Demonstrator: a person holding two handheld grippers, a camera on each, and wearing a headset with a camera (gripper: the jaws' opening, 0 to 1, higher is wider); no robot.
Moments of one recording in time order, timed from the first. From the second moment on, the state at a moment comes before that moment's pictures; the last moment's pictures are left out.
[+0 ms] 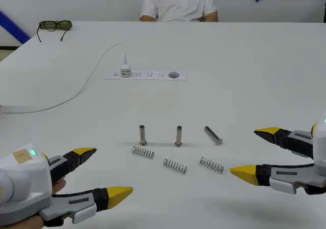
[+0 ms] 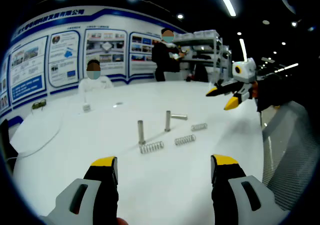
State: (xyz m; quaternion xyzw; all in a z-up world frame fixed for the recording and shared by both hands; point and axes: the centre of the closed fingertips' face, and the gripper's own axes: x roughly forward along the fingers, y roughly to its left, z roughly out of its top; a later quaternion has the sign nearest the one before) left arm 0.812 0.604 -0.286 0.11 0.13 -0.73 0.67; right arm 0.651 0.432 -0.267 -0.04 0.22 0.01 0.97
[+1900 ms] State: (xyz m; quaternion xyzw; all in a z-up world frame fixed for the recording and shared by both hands) left arm 0.800 0.601 -0.288 0.11 0.14 -0.73 0.66; right arm 0.739 0.365 -0.297 -0.03 0.33 -0.07 0.94
